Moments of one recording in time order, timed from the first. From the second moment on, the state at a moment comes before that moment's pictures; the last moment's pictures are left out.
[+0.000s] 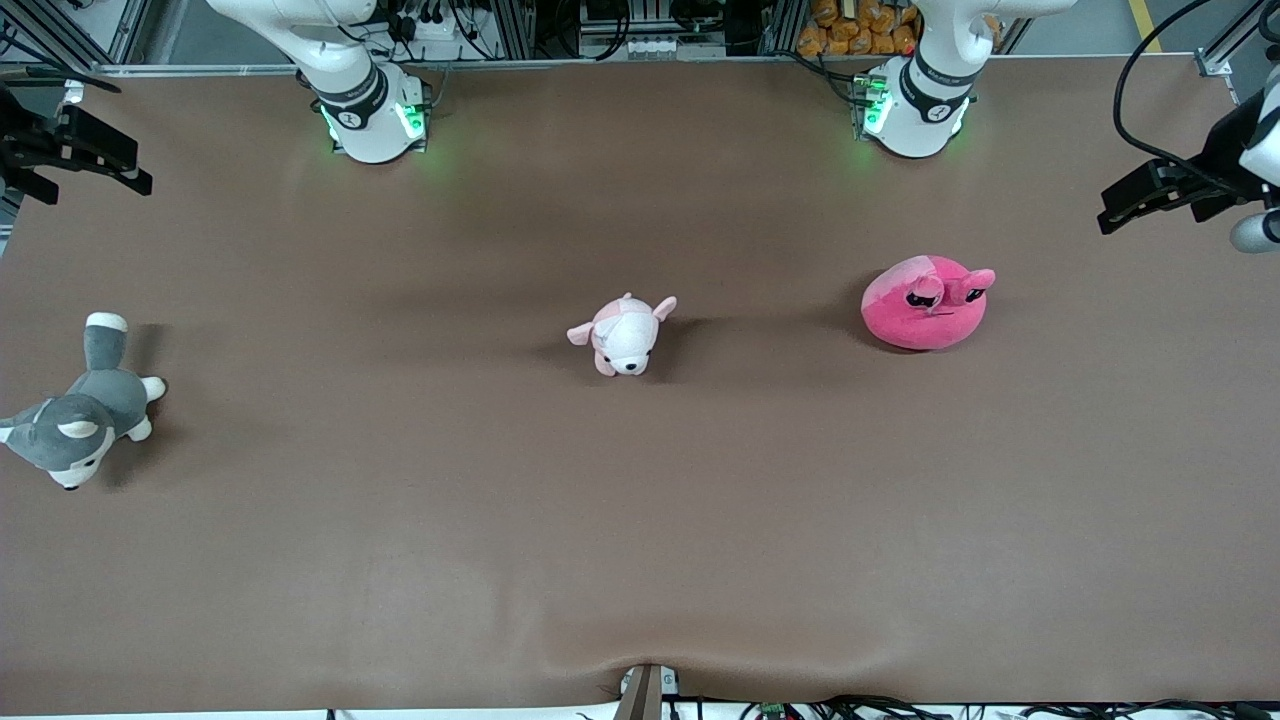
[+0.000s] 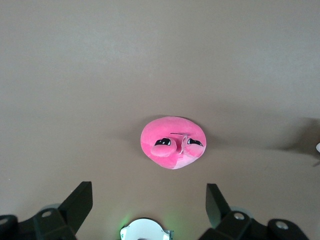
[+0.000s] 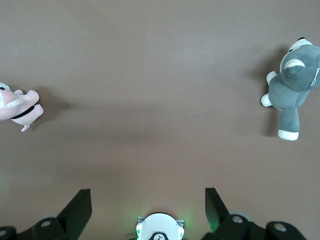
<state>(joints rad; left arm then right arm) -0.11 -0.04 0.03 -1.53 0.06 1.43 -0.19 -0.07 -0.03 0.07 -1.42 0.04 1.28 -0.07</state>
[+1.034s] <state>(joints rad) -0.10 -0.04 0.04 -1.52 0.06 1.43 -0.19 -0.07 -0.03 0.07 -1.42 0.04 1.28 -0.07</state>
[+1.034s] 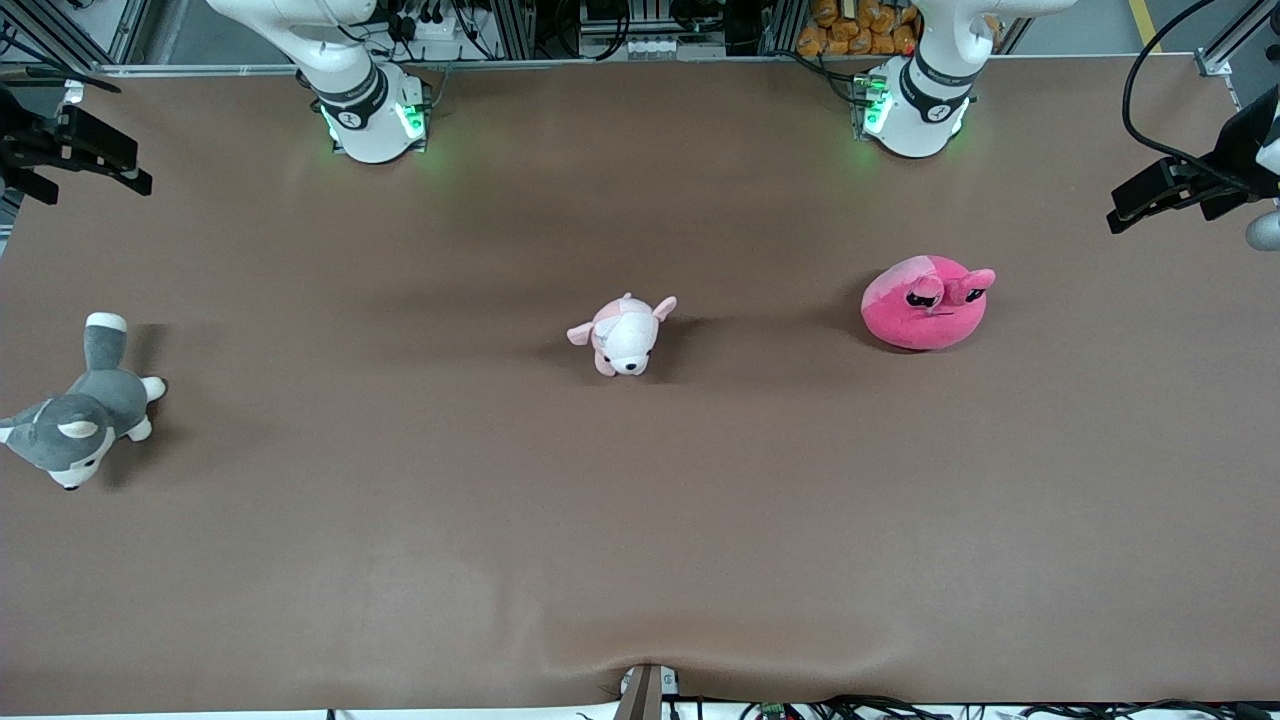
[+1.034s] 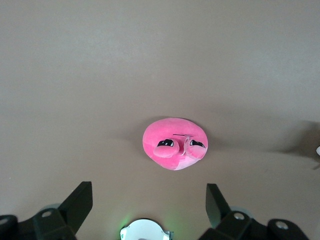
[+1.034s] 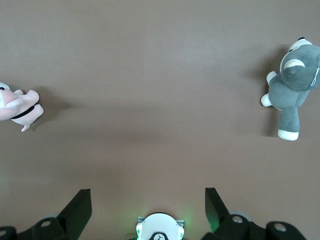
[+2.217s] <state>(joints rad) -0.07 -0.02 0.04 -1.53 0.06 1.43 -0.22 -0.07 -0.03 0.07 -1.42 0.04 1.28 -0.07</state>
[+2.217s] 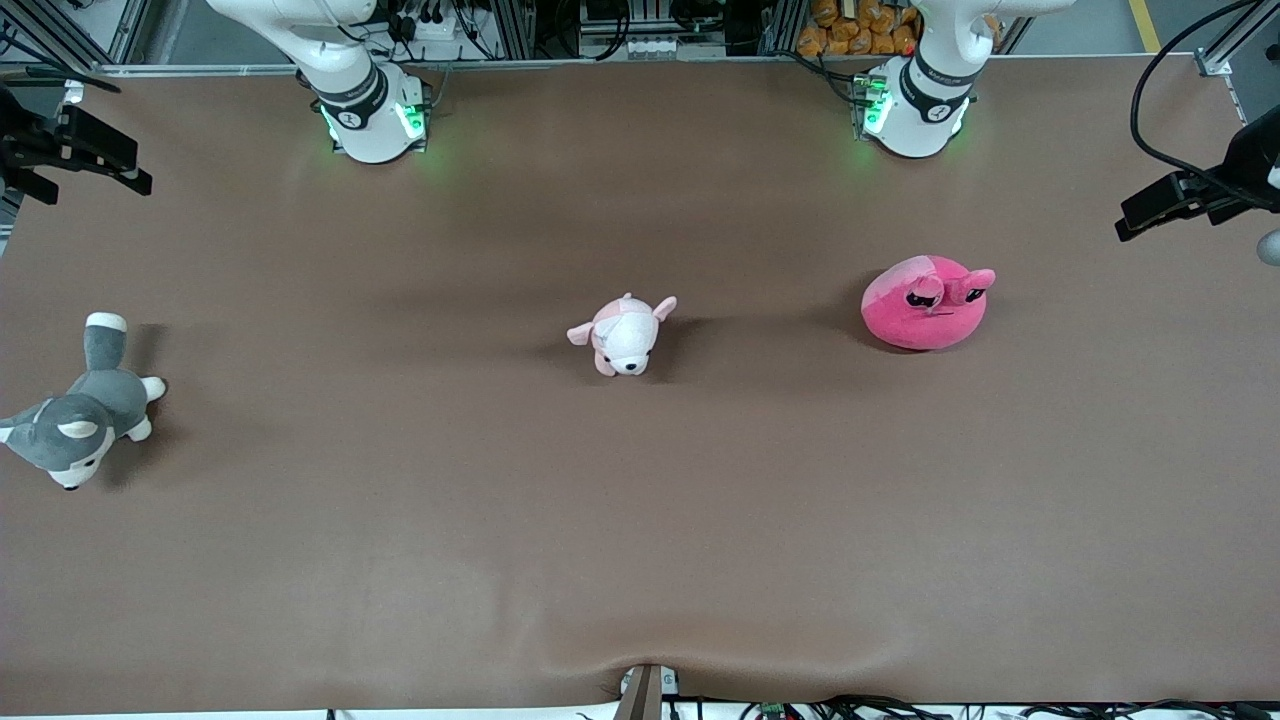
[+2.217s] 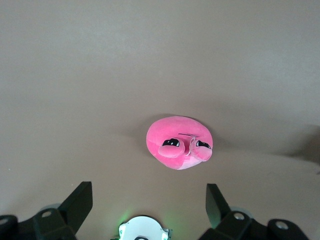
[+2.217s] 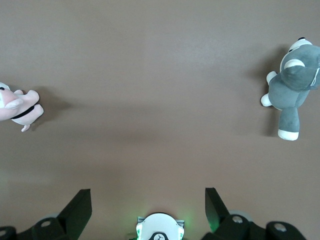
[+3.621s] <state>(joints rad) -0.07 0.01 -0.01 -1.75 0.05 1.49 -1.52 -0.07 -0.03 0.07 -1.42 0.04 1.28 -0.07</state>
